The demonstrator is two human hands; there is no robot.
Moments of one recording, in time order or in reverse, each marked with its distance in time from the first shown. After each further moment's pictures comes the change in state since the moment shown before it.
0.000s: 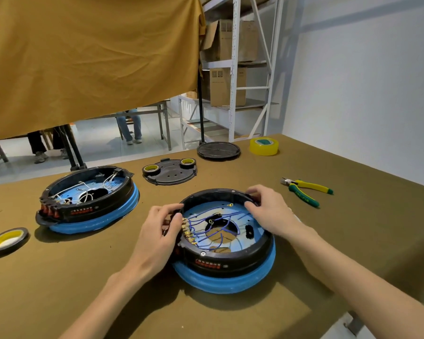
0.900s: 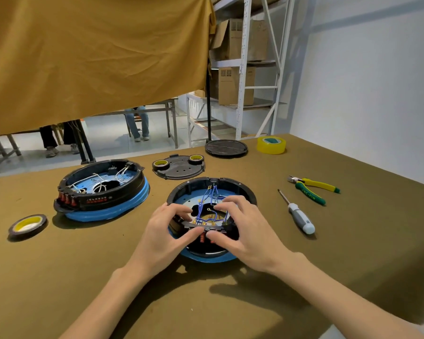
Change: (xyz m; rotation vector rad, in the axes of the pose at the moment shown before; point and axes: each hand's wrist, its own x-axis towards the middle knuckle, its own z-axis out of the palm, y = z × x) left_hand -0.016 -0.005 -0.011 0.166 0.007 0.249; right_hand -0.058 -0.025 0.047 -0.064 0.015 -0.497
